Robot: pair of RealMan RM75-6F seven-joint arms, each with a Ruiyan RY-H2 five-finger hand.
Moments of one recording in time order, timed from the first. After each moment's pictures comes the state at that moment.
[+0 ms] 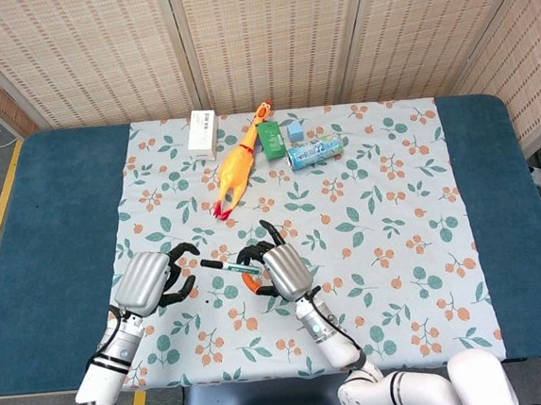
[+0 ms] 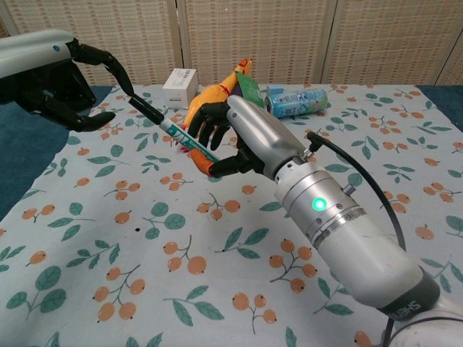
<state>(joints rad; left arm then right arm) -0.56 -1.36 -0.20 -1.98 1.17 1.23 0.41 0.72 -2.11 0.25 -1.11 -1.43 1.24 0.05</state>
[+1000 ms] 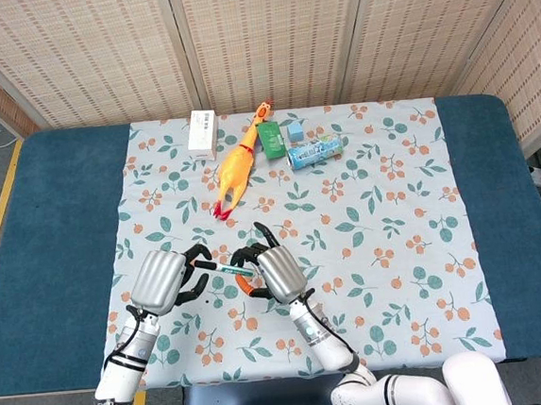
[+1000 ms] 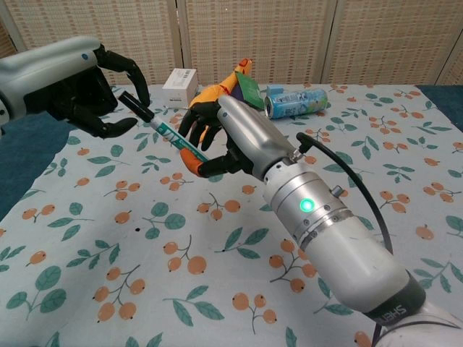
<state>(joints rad) -0.59 -1.46 -0.19 -1.91 1.20 1.26 0.47 0.73 -2.14 0.27 -1.12 -1.43 1.23 0.04</state>
